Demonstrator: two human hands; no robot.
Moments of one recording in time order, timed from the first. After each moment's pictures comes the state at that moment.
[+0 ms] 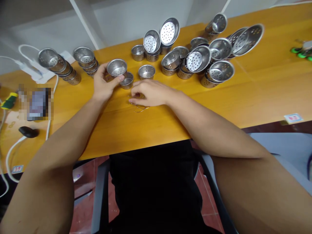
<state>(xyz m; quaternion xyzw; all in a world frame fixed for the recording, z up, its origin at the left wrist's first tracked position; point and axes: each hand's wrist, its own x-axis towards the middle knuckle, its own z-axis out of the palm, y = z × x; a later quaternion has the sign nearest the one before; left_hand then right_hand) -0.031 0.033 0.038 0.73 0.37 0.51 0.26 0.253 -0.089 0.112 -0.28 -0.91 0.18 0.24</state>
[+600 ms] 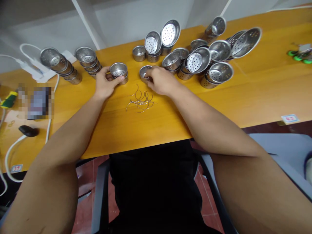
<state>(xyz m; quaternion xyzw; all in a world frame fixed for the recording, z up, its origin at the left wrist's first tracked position) -0.047 0.073 0.007 0.70 0.43 0.49 0.29 0.294 -0.030 0.057 -0.46 -0.83 0.05 0.31</state>
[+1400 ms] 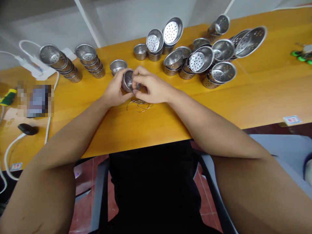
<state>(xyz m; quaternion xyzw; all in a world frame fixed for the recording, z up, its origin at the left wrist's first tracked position) -0.012 -0.010 0.054 0.88 0.25 0.36 0.20 0.250 -0.085 0.104 -0.28 -0.87 0.19 0.35</state>
